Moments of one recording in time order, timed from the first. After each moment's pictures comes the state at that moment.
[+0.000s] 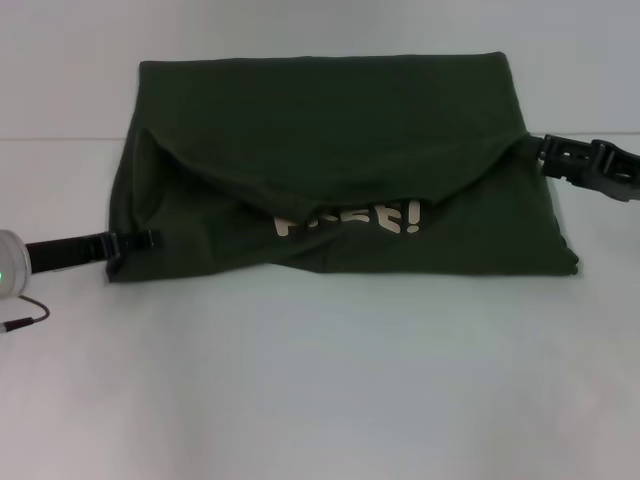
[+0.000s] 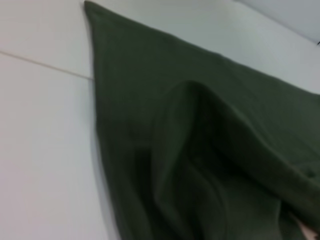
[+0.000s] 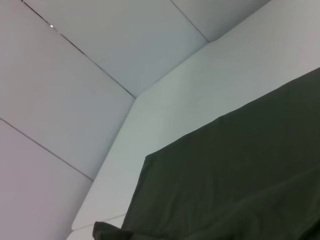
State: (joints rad) left arm -0.56 -2.09 0.64 0.72 2.25 1.01 -2.18; right arm 0.57 2.00 -0.72 -0.69 -1.85 -1.22 2.20
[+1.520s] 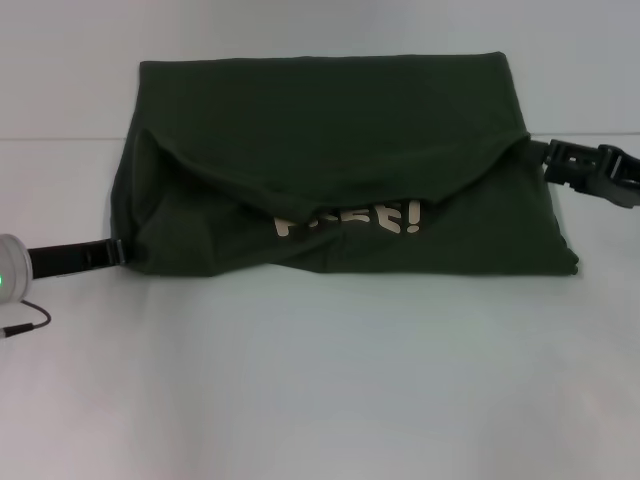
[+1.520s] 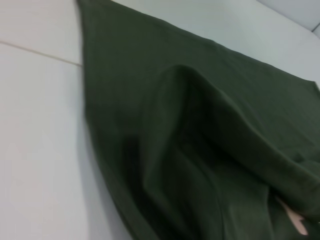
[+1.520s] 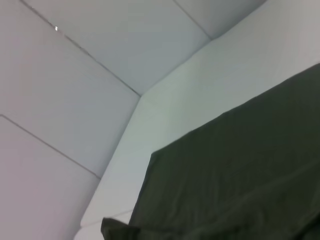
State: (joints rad) left arm -0.55 -2.09 0.65 0.76 2.27 1.07 -2.20; right arm 0.56 1.99 -0.71 -0.67 -1.86 -1.27 2.21
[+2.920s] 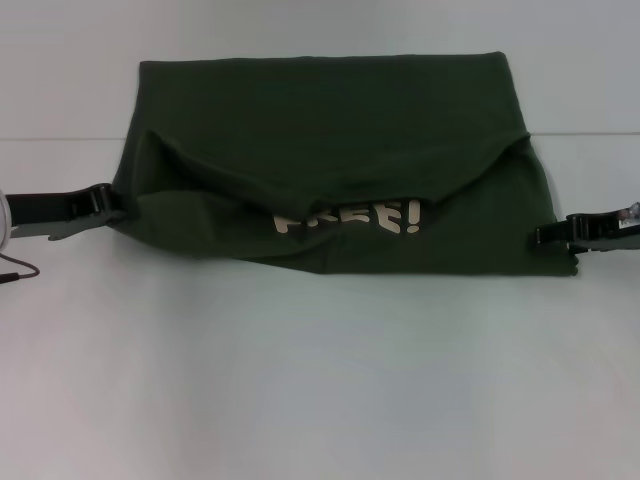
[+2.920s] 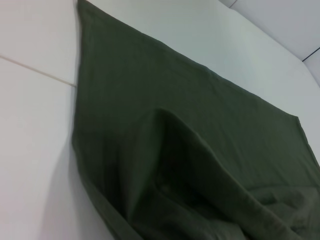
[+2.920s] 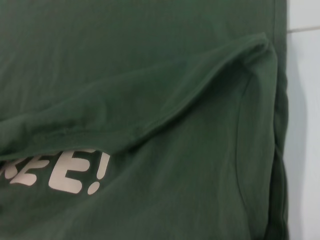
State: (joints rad) left arm -0.64 -2.02 0.55 0.75 2.32 1.18 -2.39; right arm 0.79 1.95 -0.77 -0.57 -2.53 -1.06 2.48
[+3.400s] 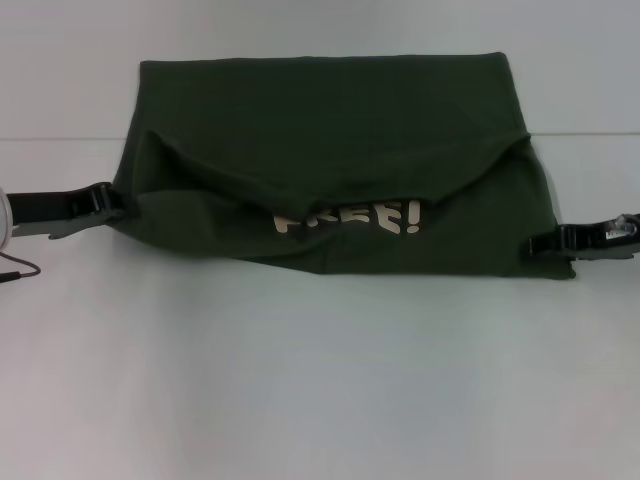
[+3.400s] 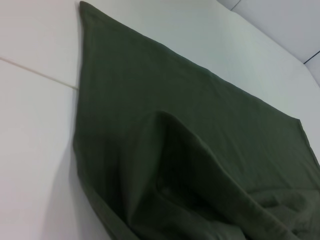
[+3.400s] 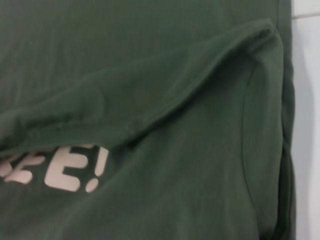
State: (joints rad) left arm -0.64 -2.03 0.55 0.75 2.32 1.17 -2.39; right arm 0.80 1.97 -0.79 -0.53 -2.52 -1.00 2.48
